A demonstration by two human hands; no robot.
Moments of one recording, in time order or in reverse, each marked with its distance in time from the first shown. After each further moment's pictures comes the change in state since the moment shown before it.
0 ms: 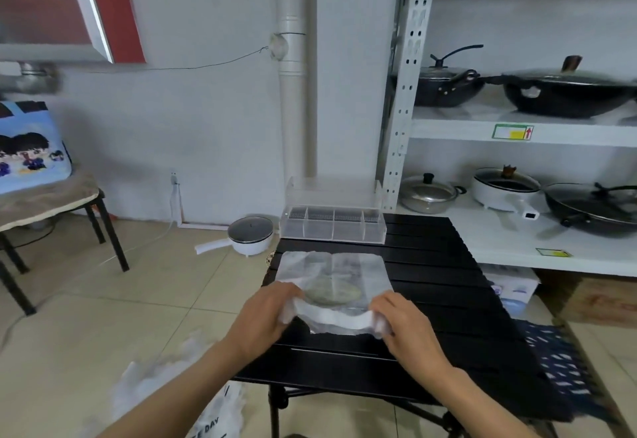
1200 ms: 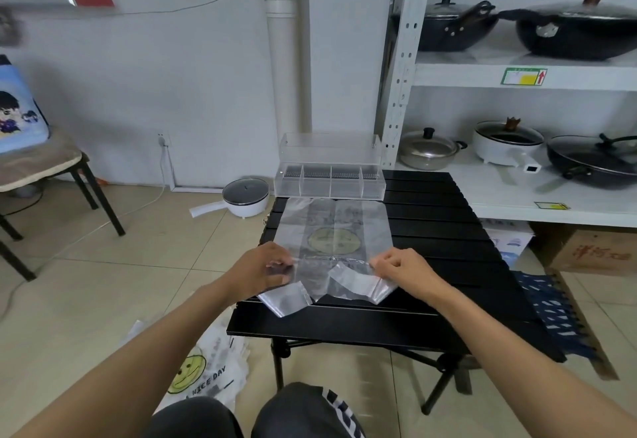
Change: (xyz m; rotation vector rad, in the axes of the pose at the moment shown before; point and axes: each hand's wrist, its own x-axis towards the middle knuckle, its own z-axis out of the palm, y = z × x) left_hand 0.016 -0.041 0.010 -0.245 -0.275 -0.249; right_hand 0.033 0.017 -0.009 0.487 -0.351 0.560
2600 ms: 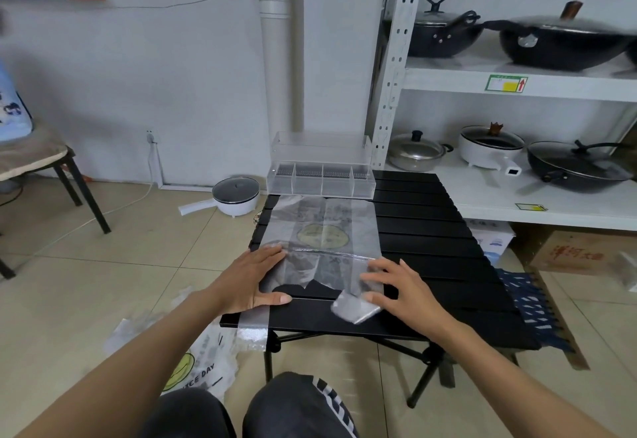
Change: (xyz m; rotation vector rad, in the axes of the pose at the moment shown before) left_hand -0.017 -0.013 0.012 0.471 -0.116 0.130; right_hand -0.039 0.038 0.013 -0.345 0.104 -0.365
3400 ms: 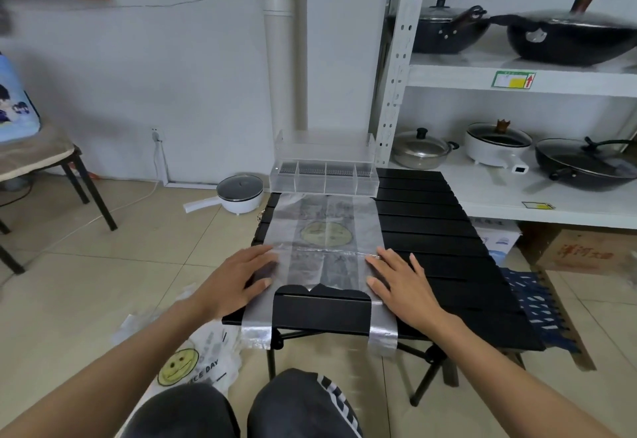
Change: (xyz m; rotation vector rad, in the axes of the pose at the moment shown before) left_hand -0.025 -0.004 -0.003 -0.069 0.153 -0.019; right_hand 0.015 0.003 0.012 -0.349 -0.048 0.144
